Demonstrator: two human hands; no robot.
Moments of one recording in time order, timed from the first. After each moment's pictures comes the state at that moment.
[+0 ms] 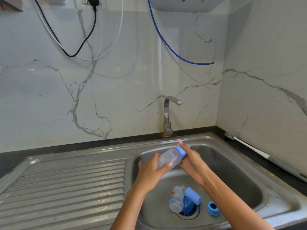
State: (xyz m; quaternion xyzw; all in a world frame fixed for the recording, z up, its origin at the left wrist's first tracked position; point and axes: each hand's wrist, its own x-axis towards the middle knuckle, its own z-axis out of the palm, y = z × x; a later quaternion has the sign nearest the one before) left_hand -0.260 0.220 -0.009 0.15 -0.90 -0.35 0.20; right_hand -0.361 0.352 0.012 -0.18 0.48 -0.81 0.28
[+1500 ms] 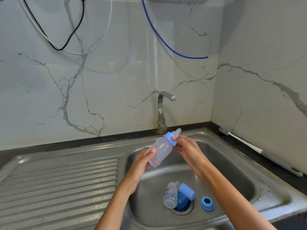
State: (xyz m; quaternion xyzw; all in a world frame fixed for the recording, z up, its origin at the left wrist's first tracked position) left_hand -0.255 0.222 0.002 0.05 -0.71 -0.68 0.19; right_hand -0.365 0.366 0.030 -0.31 0.59 -0.72 0.19
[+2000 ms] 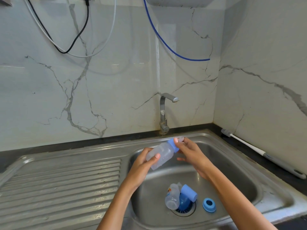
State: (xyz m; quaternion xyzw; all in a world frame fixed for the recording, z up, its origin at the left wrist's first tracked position) left_hand -0.254 0.215 -0.003 0.05 -0.77 -0.60 0.22; right_hand -0.372 0.372 0.019 -0.31 0.67 -0.65 0.18
